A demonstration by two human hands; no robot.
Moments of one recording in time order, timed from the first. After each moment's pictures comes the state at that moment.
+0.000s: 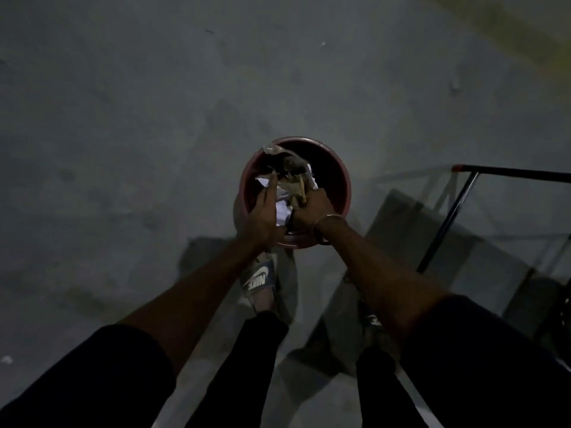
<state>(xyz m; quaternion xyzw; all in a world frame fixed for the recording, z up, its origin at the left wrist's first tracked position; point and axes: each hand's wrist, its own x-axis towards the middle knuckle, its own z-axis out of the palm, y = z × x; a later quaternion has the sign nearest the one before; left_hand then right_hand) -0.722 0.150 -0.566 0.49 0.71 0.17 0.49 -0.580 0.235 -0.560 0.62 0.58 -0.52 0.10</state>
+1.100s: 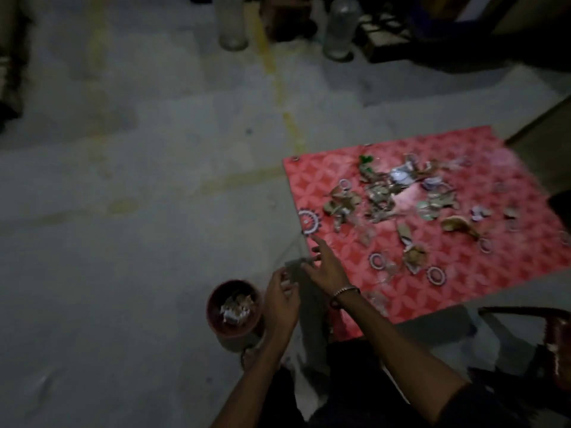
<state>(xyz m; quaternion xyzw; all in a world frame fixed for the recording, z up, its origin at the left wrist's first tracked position) -0.534 0.163 0.041 0.54 0.60 0.22 0.55 -0.372 0.175 0.041 0.77 0.45 -0.38 -0.26</state>
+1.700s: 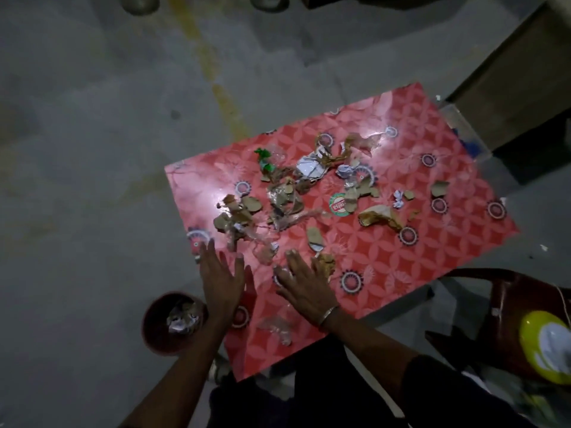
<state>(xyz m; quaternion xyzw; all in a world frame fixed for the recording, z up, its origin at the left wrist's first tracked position) -0.317 0.214 -0.005 0.67 0.63 0.17 0.35 -0.133 0.076 -0.051 0.72 0.70 -0.03 -0.05</state>
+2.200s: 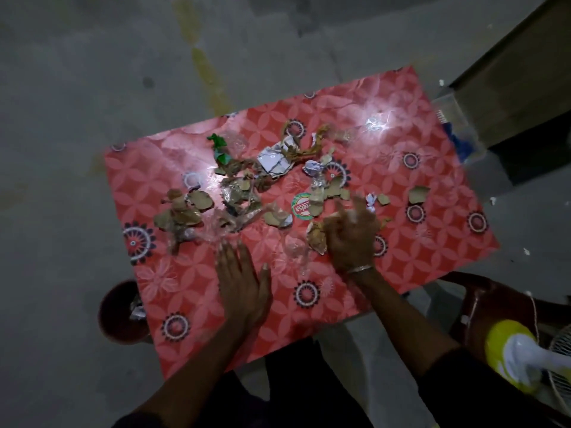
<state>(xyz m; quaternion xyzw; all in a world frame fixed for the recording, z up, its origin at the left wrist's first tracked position) -0.174 0.125 -0.056 0.80 0.55 0.01 0.24 0.100 0.092 -0.024 0.85 0.50 0.01 -0.17</state>
